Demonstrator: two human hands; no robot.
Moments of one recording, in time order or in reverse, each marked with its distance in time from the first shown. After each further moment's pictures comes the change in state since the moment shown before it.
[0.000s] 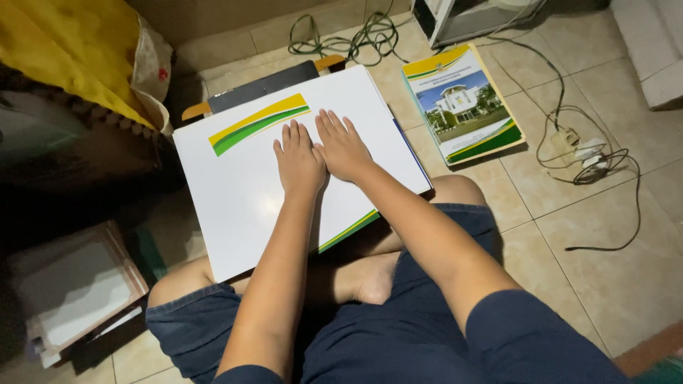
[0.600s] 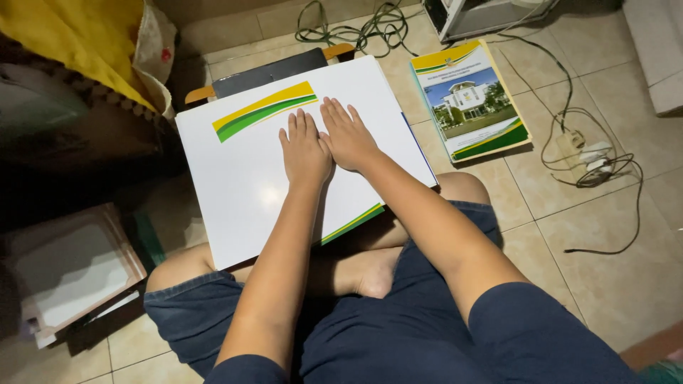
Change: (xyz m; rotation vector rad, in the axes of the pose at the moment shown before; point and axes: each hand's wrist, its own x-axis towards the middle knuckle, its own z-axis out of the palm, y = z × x) left_hand -0.004 0.005 -0.003 -0.033 0.050 0.001; right_hand 0.002 -0.003 -0.009 0.018 -0.028 -0.010
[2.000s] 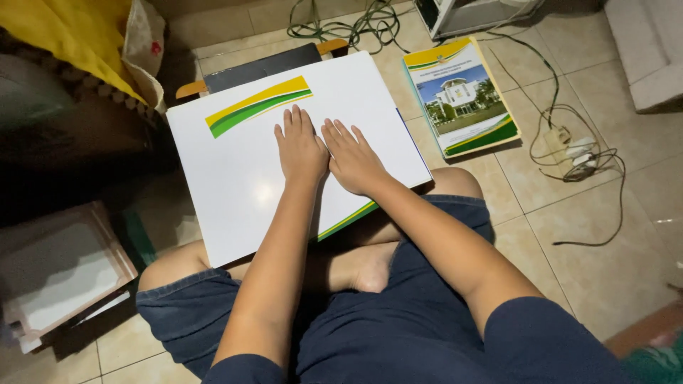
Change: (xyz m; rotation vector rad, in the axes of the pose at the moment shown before) left_hand 0.002 -0.008 0.014 0.002 0.004 0.002; right_hand -0.051 -0.008 0.013 -0.026 -0.028 -0.035
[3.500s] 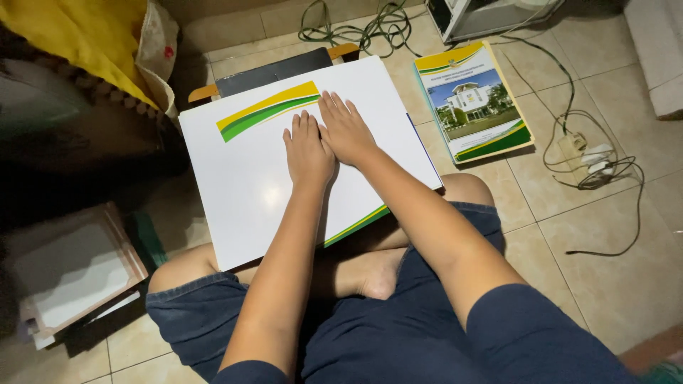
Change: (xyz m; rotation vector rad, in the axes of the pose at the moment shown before) left_hand -0.002 0.005 -0.015 -0.118 0.048 -0.036; right_hand 0.085 0.019 0.011 -0.023 0.098 0.030
